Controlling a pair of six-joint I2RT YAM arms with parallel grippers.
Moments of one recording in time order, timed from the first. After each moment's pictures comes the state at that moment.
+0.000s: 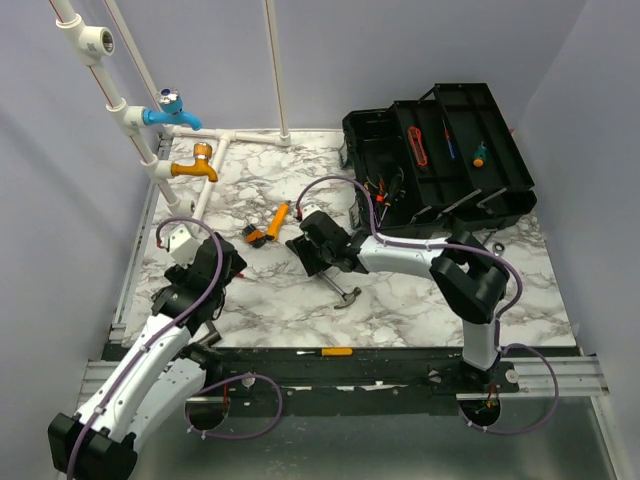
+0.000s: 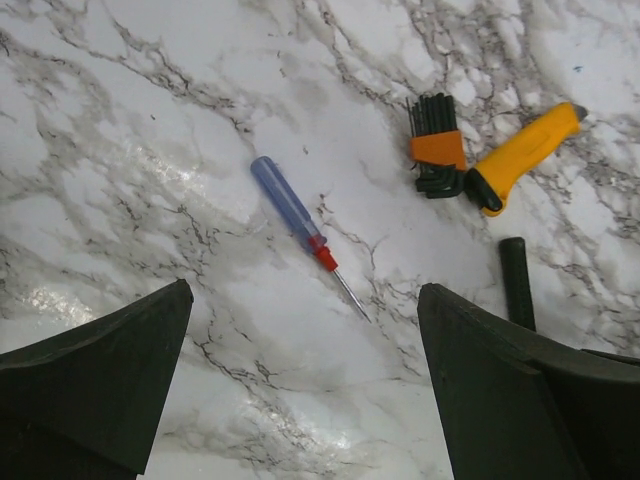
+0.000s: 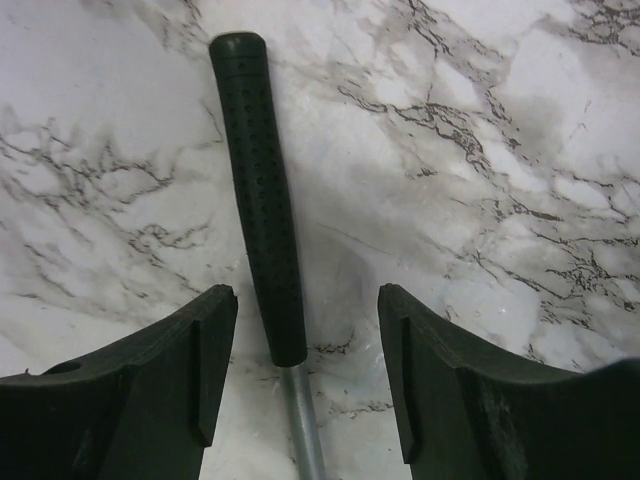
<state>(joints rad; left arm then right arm) -0.43 0.67 0.58 -0.66 -0.60 -0.92 0.94 1.92 1.24 -0.16 0.18 0.23</state>
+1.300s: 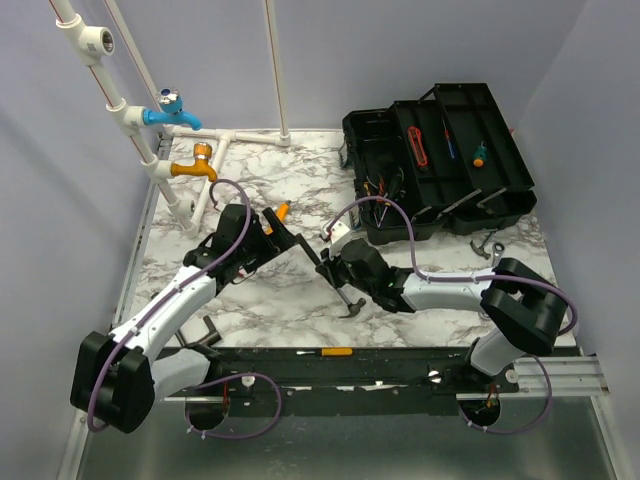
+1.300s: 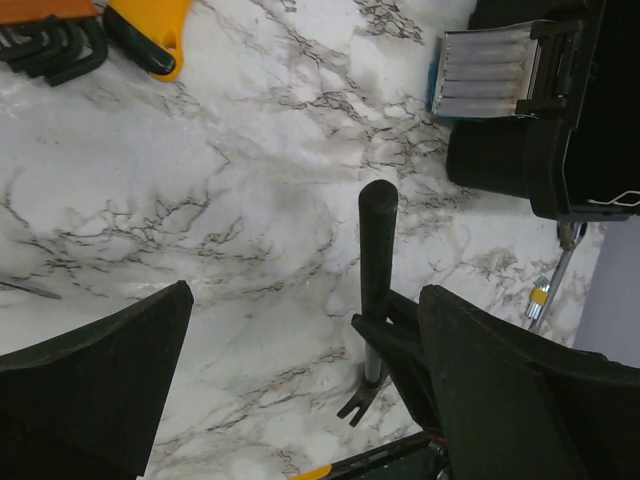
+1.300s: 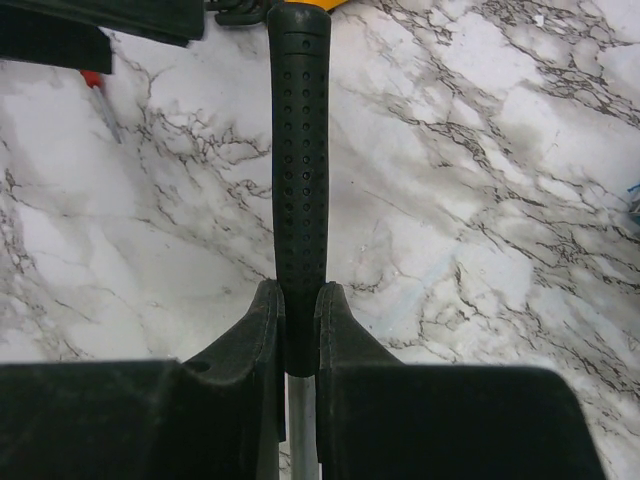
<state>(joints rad) -0.41 1.09 0.71 -0.32 0.06 -0.89 0.99 1.59 0.74 0.38 0.19 0.16</state>
